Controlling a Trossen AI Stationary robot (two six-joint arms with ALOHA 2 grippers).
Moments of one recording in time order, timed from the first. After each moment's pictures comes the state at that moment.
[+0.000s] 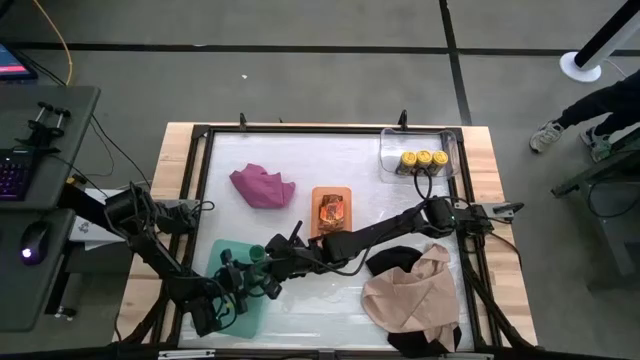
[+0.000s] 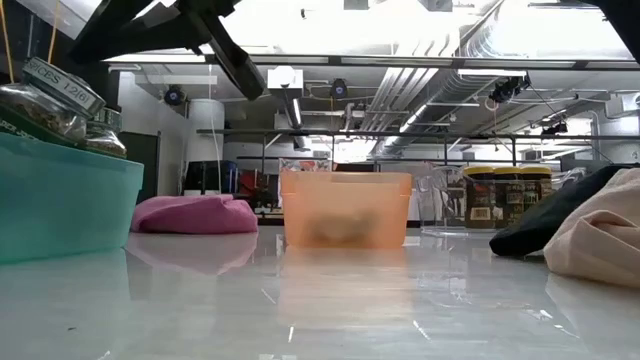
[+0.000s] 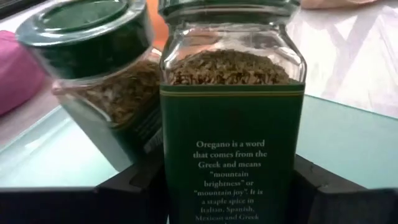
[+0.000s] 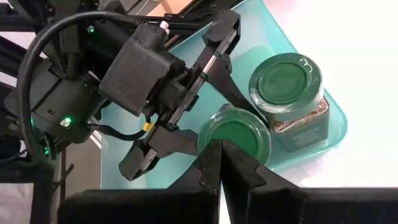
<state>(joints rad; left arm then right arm) -1.08 1.76 0.70 -0.36 -1.10 -1.33 0.31 2.34 2.06 -0.37 0.19 0.83</state>
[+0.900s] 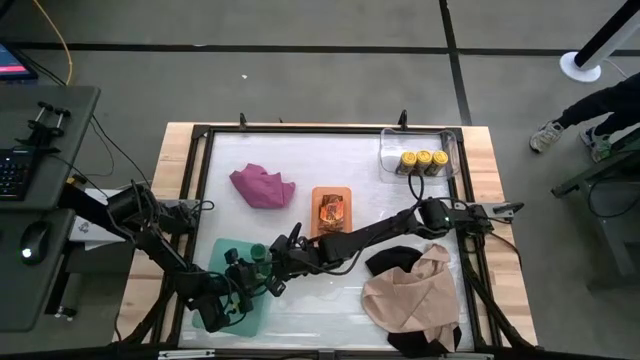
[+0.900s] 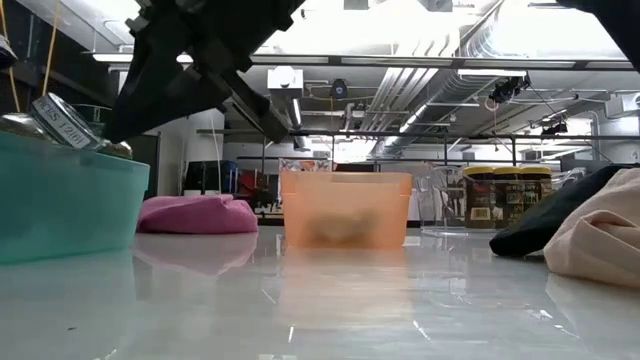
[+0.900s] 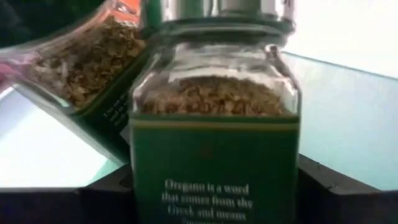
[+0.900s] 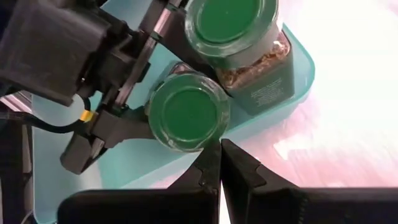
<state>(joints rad) -1.01 1.76 0.70 -0.31 -0.95 -1.22 0.30 2.39 2.06 -0.50 0.17 0.89</state>
